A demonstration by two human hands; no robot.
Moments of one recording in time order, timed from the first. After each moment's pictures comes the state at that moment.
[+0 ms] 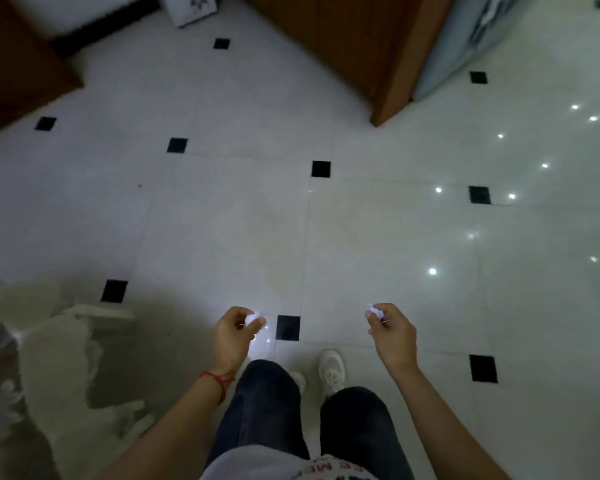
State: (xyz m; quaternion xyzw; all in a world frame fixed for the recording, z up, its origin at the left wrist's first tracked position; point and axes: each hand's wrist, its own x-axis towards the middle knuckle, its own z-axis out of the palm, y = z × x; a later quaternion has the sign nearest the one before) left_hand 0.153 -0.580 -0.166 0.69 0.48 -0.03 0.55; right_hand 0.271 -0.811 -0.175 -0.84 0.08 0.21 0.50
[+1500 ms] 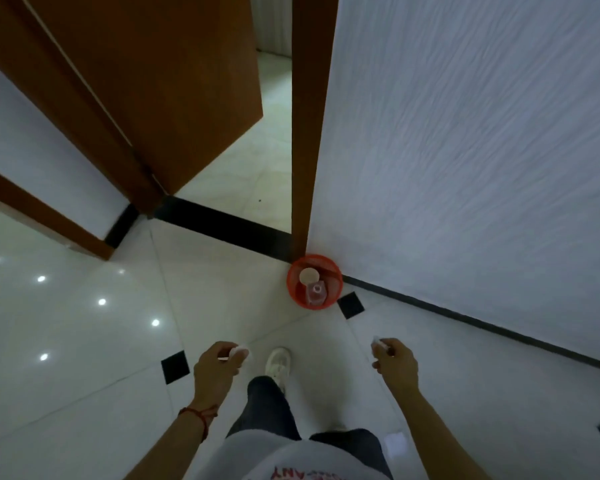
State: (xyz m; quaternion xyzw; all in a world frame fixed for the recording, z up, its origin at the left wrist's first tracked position) left_hand 0.095 -1.299 -0.140 0.75 -0.32 -0.50 0.29; right_hand -0.205 -1.294 -0.142 -0.29 0.81 -0.26 0.45
